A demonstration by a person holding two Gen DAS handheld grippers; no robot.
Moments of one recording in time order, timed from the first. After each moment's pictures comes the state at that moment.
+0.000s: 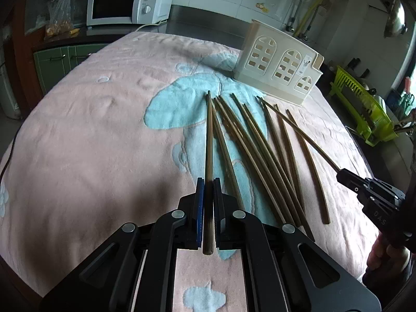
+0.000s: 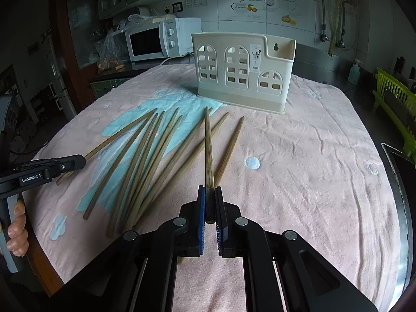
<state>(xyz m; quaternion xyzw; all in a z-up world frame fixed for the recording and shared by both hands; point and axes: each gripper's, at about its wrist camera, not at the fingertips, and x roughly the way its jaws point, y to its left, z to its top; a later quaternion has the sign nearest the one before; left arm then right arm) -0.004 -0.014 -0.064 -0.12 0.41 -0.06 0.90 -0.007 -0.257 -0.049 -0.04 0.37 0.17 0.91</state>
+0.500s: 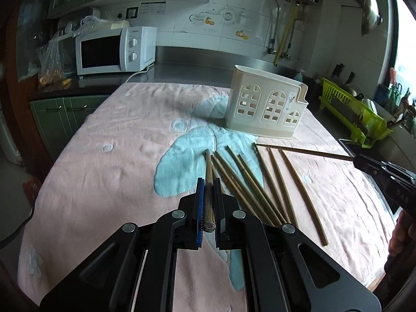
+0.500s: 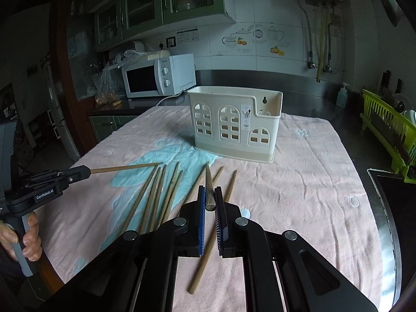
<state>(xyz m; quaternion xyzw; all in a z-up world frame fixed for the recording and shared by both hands) 0.008 -0.004 -0.009 -0.05 0.32 -0.08 0.94 -0.008 -0.257 0.019 -0.01 0.30 0.16 0.94</state>
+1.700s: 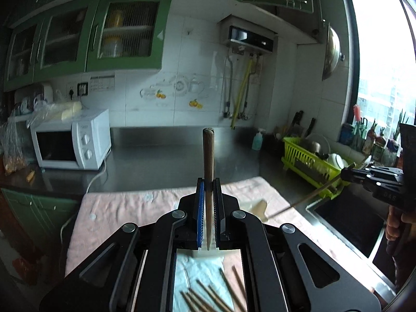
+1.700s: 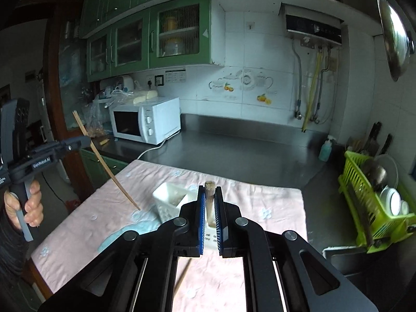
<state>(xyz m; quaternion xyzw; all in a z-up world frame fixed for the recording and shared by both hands) 0.119 -0.040 0.194 -0.02 0.17 -0.19 0.97 0.080 -0.312 0.200 -0.04 0.24 0.14 0.96</state>
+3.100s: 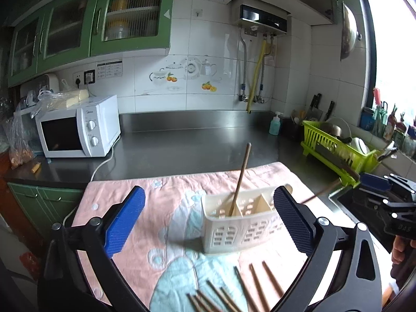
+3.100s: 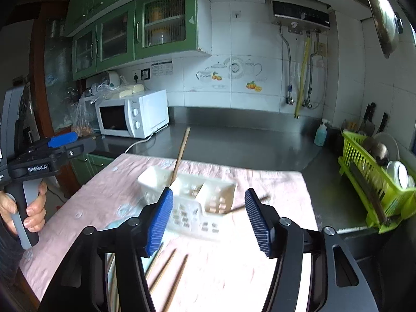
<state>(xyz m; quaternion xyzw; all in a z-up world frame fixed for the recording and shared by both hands) 0.148 -0.058 0.134 0.00 0.21 -0.15 0.97 0.087 -0.304 0.118 -0.01 0.25 0.11 0.96</state>
